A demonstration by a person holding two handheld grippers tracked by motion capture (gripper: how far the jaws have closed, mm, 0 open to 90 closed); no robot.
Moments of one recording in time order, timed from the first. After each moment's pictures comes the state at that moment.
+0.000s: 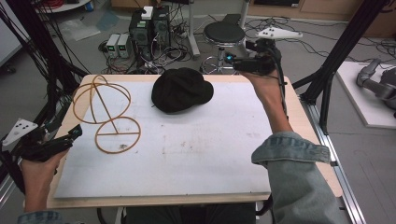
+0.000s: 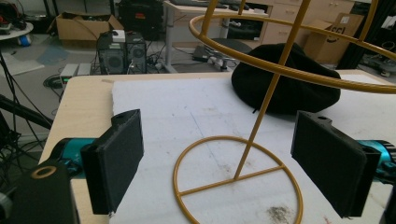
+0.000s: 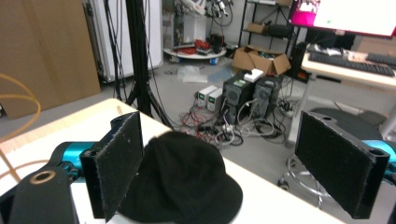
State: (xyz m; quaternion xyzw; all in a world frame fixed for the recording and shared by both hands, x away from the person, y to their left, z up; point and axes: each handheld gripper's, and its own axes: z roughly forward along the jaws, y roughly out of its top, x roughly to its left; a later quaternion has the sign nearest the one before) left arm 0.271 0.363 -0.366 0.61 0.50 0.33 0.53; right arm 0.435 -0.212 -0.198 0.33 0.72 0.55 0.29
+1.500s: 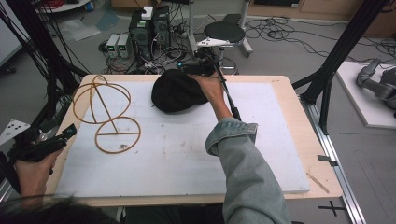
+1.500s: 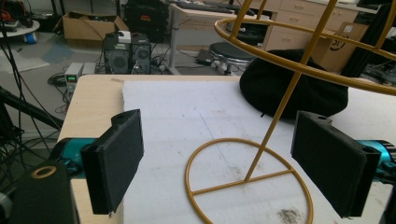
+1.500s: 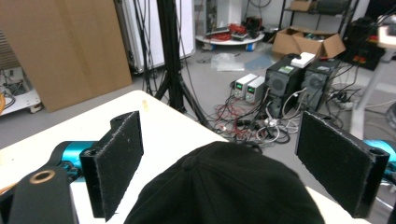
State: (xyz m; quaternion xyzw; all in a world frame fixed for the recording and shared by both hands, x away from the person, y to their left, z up) left arm 0.271 0.379 -0.370 0.59 0.51 0.33 0.53; right arm 0.532 -0.087 -0.287 0.31 0.74 0.56 0.21
